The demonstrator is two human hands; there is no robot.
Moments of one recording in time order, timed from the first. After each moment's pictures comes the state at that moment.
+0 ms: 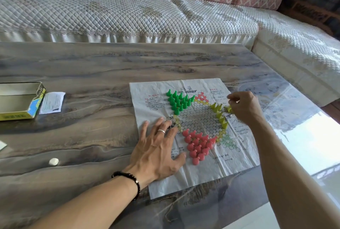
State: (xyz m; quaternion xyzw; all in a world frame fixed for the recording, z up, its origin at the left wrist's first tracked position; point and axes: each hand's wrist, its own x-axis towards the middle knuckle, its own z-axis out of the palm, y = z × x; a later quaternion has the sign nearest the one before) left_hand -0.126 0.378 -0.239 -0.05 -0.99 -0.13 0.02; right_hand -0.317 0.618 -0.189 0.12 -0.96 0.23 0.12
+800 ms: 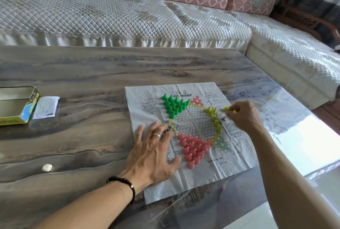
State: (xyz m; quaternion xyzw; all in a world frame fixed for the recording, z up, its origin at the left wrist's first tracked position) left_hand -0.126 0.378 -0.240 -0.05 -0.99 -0.13 0.02; right_hand -0.308 0.637 -0.192 0.05 -0.97 0.21 0.07
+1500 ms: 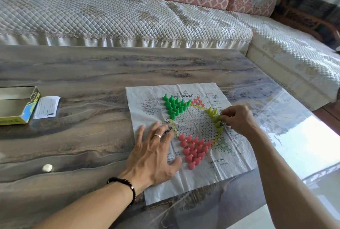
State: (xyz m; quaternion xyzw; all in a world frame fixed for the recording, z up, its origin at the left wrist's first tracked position) left_hand -0.126 0.378 -0.240 -0.05 -0.99 -0.13 0.02; right_hand -0.301 0.628 -0.197 0.09 -0.96 0.27 0.00
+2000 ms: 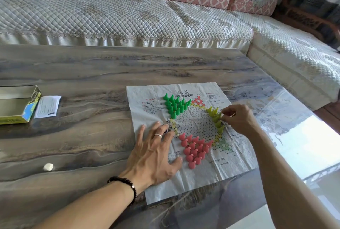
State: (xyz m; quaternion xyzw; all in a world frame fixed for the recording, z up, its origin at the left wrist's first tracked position) left_hand -0.126 0.379 -0.240 -0.05 -0.99 -0.14 0.02; right_hand -0.305 0.629 -0.200 0.10 -0.96 0.26 0.03
